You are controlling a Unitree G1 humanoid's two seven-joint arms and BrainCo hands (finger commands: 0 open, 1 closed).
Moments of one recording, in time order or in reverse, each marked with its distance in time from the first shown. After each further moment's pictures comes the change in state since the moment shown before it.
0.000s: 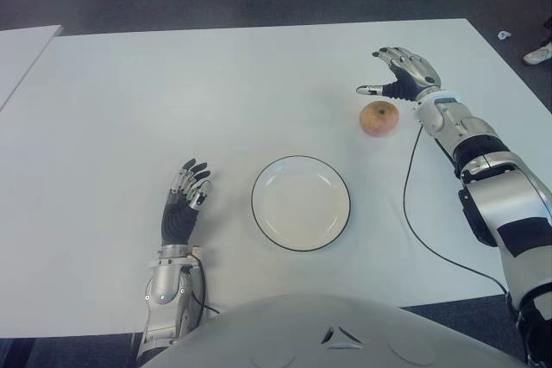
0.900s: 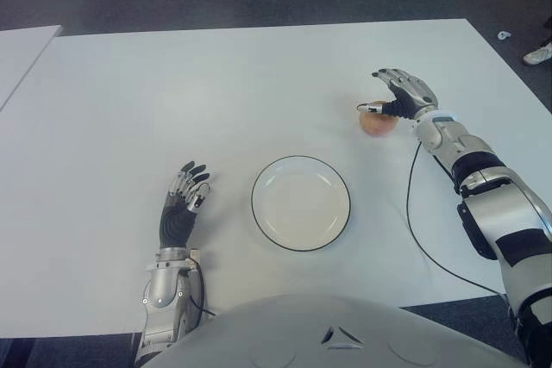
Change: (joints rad) left arm 0.022 0.002 -0.002 -0.020 -0.020 0.017 -0.010; right arm 0.096 -0.005 0.014 -0.003 0.045 -0.016 -0.013
